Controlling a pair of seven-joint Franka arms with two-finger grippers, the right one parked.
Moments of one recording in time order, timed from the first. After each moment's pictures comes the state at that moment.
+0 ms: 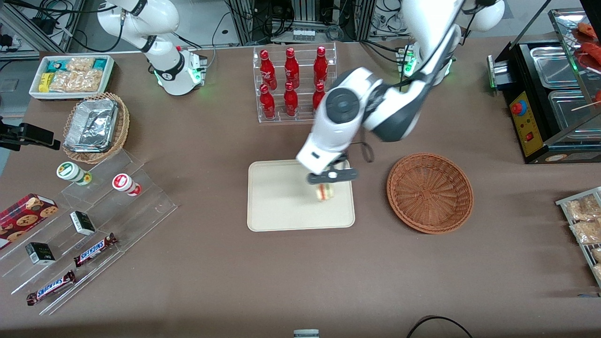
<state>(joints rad) -0.65 0.53 -0.12 -1.46 -0.08 1.99 -0.80</state>
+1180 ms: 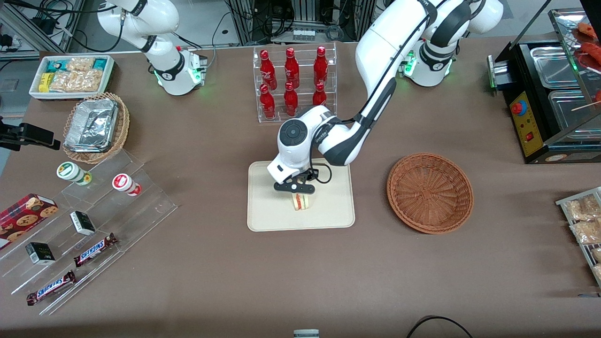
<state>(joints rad) -0.74 0.80 -0.12 -1.40 0.08 2.20 -0.77</state>
